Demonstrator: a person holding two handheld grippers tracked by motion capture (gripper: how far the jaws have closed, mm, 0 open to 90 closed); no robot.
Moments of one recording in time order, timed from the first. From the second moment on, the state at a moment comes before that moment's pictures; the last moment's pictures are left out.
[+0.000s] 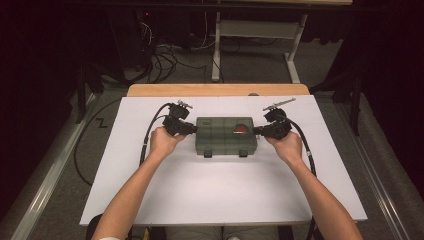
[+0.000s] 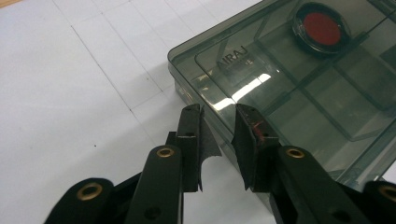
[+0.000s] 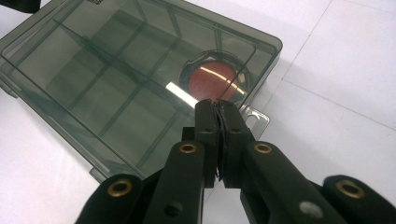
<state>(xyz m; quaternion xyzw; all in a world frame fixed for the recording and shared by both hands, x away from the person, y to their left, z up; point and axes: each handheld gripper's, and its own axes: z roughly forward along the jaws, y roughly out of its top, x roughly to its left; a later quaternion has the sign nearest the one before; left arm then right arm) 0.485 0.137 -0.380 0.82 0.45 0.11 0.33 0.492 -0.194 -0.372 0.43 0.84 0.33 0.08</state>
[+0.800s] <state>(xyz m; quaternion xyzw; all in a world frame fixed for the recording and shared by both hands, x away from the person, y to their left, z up) 0.480 0.122 -0.384 0.83 0.43 0.12 0.33 0.490 -0.192 -0.377 0.42 0.84 0.32 0.08</state>
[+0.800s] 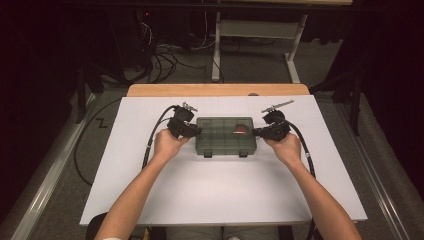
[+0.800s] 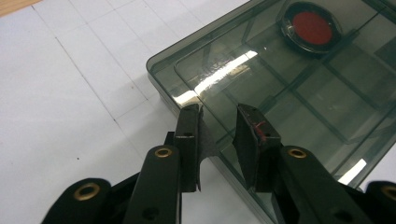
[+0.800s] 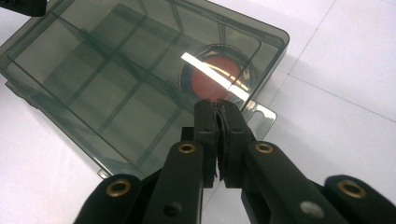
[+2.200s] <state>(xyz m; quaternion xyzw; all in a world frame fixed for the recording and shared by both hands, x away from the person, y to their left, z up) 0.458 0.144 -0.361 0.80 0.44 0.15 0.38 0.469 -0.218 -0.360 0.42 0.83 0.37 0.09</state>
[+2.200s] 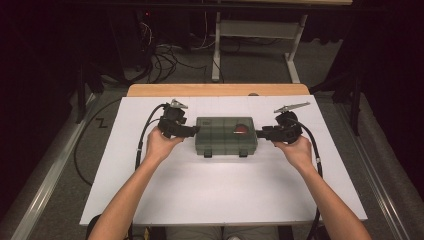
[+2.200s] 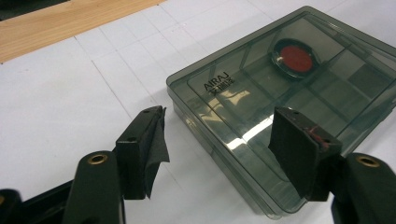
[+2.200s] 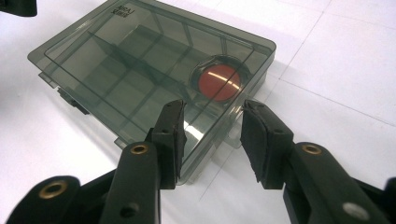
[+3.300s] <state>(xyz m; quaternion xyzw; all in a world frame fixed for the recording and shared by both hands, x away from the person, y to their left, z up) 0.431 0.169 -0.357 0.78 0.45 0.17 0.41 0.443 -0.242 -0.359 0.41 0.81 0.40 0.11</state>
